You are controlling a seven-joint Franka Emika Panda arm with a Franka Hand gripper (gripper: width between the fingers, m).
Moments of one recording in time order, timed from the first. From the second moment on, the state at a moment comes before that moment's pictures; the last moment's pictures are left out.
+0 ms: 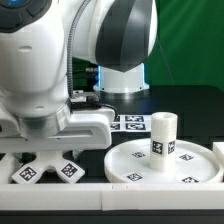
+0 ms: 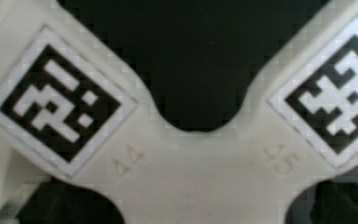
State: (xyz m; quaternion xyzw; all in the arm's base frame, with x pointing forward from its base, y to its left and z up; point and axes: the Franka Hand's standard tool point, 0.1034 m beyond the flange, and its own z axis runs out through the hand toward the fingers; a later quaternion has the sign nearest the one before) arm 0.577 -0.153 0.026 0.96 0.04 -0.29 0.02
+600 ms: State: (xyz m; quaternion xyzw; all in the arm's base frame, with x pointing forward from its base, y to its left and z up) arm 0.581 -0.147 0.043 0.96 0.04 -0.28 0.02
